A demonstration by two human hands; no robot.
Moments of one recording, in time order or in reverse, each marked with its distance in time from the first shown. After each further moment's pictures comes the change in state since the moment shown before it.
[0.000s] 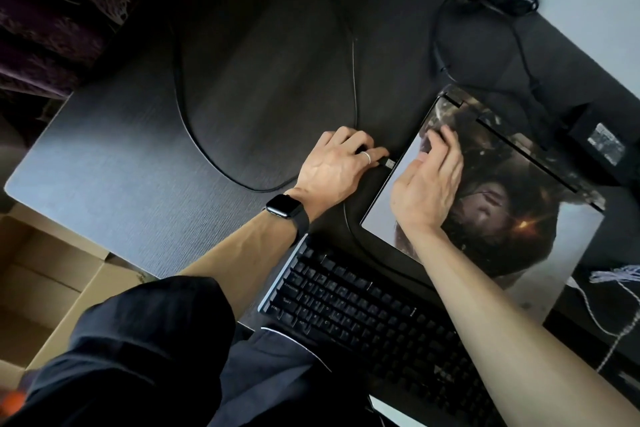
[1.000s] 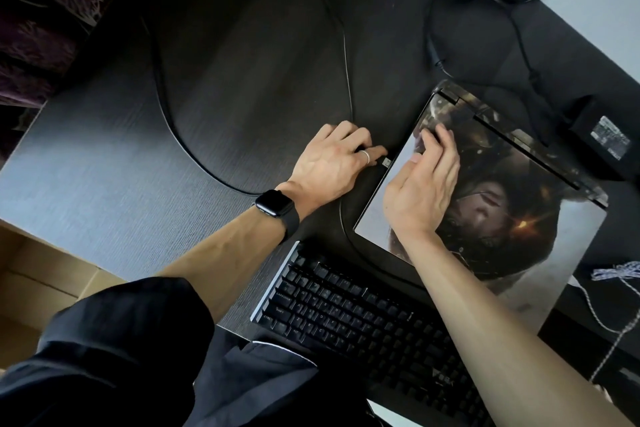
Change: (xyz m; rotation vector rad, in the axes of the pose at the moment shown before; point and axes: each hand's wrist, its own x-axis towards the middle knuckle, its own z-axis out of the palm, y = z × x) left_hand 0.017 -0.006 -0.001 0.031 -0.061 0.149; right_hand -0.001 0.000 0.000 -0.010 -0.025 0.007
